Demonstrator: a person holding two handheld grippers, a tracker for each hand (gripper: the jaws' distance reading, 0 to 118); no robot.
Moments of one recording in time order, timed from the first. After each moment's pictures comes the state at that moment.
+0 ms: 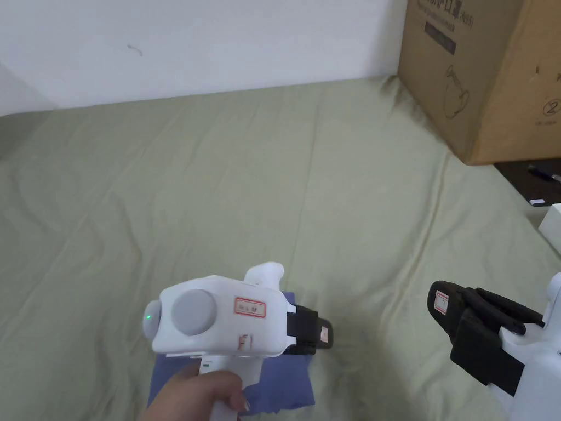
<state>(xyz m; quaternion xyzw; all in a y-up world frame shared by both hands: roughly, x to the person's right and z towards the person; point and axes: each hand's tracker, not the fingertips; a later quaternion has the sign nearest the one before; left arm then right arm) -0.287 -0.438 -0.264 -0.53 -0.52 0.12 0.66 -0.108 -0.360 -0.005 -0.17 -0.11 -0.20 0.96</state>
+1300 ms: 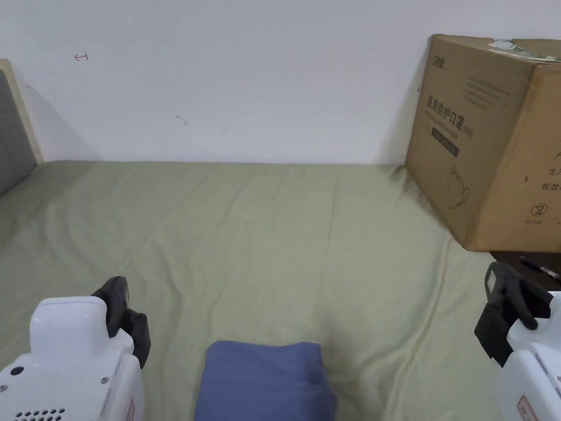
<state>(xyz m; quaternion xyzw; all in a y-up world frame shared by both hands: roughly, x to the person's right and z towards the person) -0.493 -0.331 -0.178 -0.04 -0.16 -0.01 0.99 -0.165 -0.313 -0.016 0.01 -0.26 0.00 0.97</state>
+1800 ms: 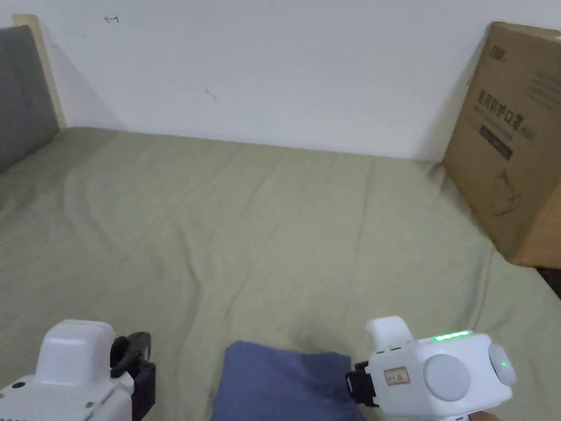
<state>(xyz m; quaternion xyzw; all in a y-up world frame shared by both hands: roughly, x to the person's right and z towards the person) -0.524 -0.376 -0.230 -0.26 -0.23 0.00 0.94 -0.162 -0.450 -0.229 -0.52 0.03 -0.07 0.85</state>
